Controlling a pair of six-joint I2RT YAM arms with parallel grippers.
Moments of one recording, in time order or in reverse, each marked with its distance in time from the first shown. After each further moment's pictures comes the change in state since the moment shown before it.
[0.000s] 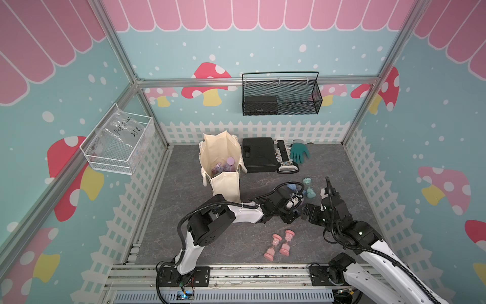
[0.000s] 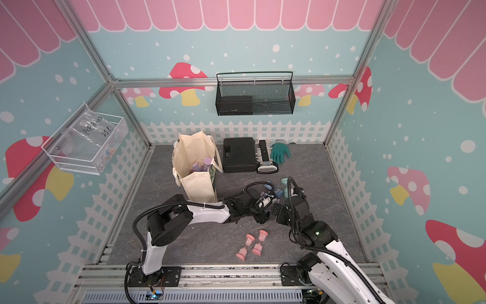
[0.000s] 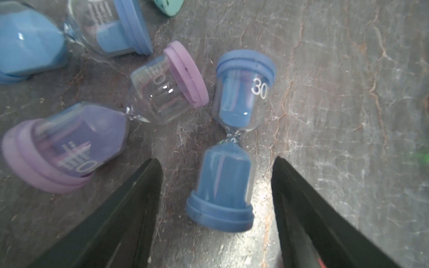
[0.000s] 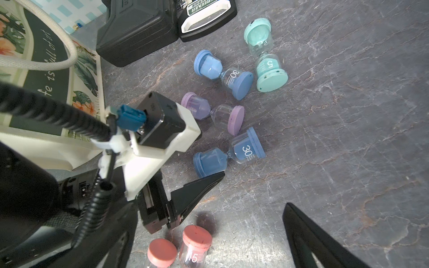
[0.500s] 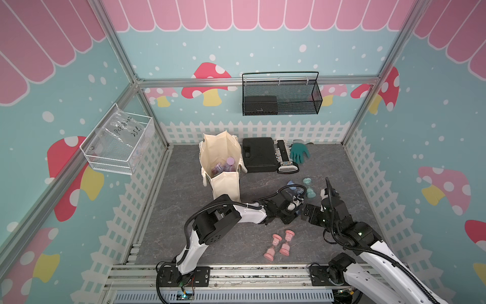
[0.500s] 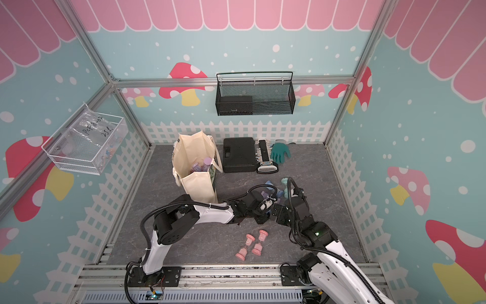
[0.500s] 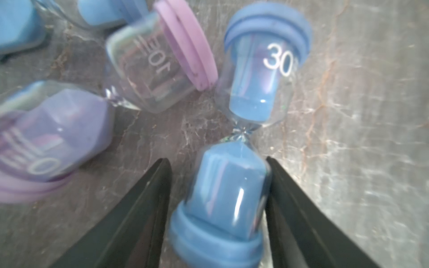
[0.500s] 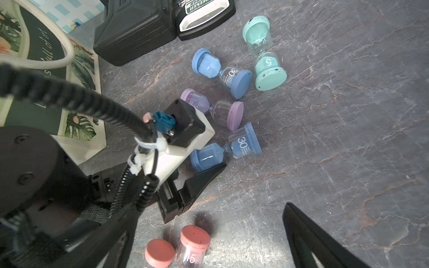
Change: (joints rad) left arm -0.016 0.076 0.053 -0.033 -0.095 0.053; right arm 0.000 -0.002 -0.014 0.011 0.002 0.000
